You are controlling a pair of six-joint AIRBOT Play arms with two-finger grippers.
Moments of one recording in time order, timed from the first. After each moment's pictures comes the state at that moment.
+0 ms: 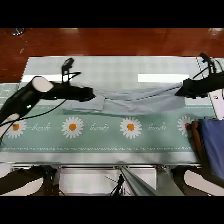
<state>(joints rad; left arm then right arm) -0.33 -1.29 0.98 0.84 -0.80 -1.35 -0.27 -1.25 1.18 -1.06 1.40 1.32</state>
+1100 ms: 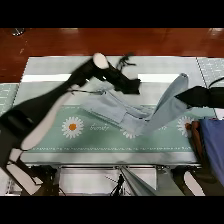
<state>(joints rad) -0.53 -1.83 1.78 0.72 -1.17 -1.51 -0.13 -0.79 1.05 -0.89 1.38 1.39</state>
